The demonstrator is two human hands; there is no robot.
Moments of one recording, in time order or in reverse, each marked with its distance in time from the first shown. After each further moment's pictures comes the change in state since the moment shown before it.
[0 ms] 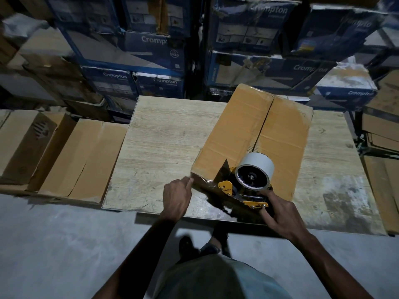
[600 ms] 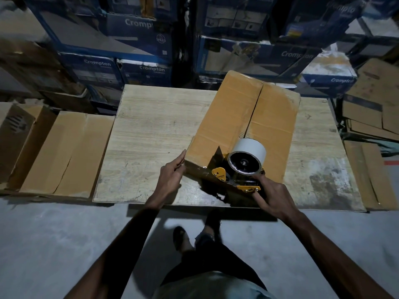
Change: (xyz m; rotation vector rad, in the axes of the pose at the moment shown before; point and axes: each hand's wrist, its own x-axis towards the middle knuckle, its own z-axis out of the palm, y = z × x) left_hand 0.011 -0.004 -0.025 -0.870 -0.209 -0.069; right_hand -0.002 -0.011 -0.006 -0.037 -0.024 -0.005
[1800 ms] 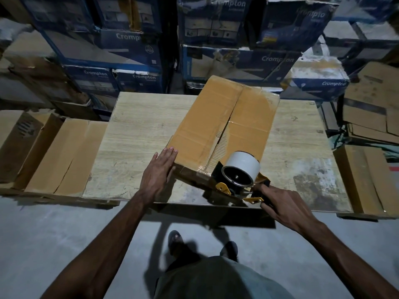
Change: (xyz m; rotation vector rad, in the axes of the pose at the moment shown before) left_hand 0.000 -0.021 0.034 1.050 0.081 0.448; right_hand -0.071 0.067 -0.075 -0.197 -0.211 -0.076
